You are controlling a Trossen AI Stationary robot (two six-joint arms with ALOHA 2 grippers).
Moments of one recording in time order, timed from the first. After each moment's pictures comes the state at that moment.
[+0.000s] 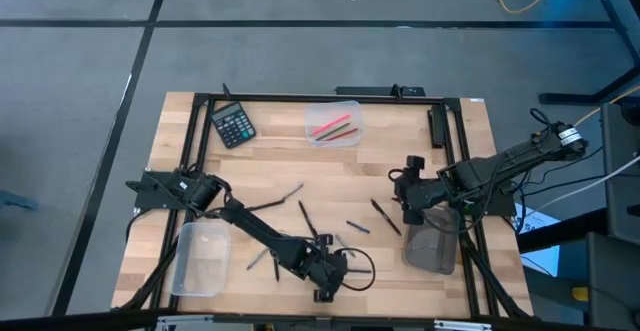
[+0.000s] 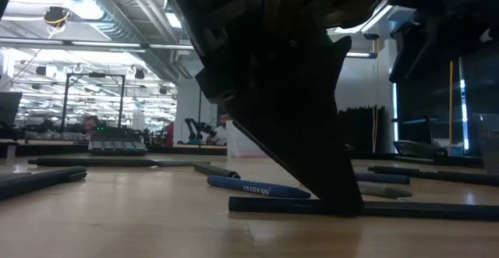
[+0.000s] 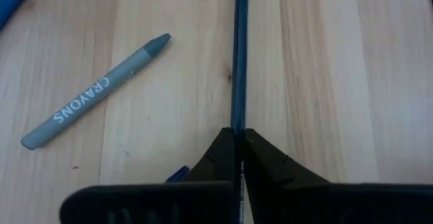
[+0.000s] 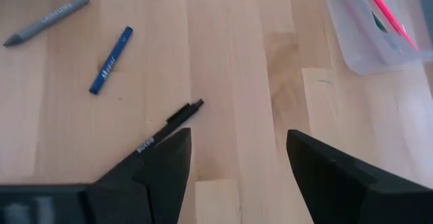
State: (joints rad) left arm -0.50 2.28 1.65 -0.43 -0.25 -0.50; right arm 0.36 1.08 0.76 -0.78 0.41 0.27
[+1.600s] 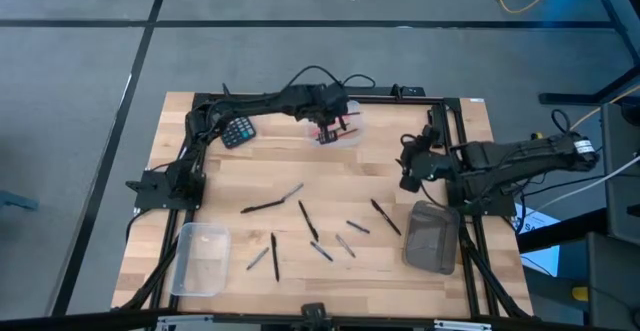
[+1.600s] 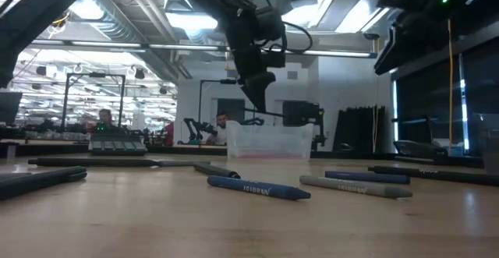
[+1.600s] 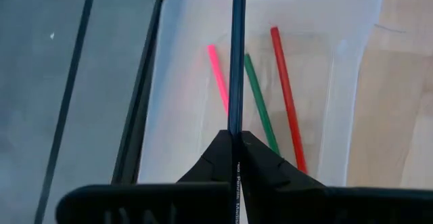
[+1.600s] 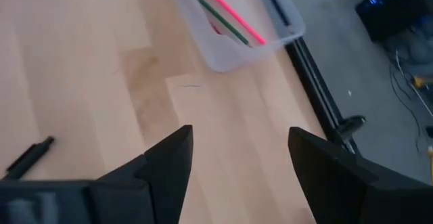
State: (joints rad) left arm 0.40 2.10 1.80 -0.75 -0.24 0.25; right arm 0.10 0.95 0.77 -0.79 0.64 0.16
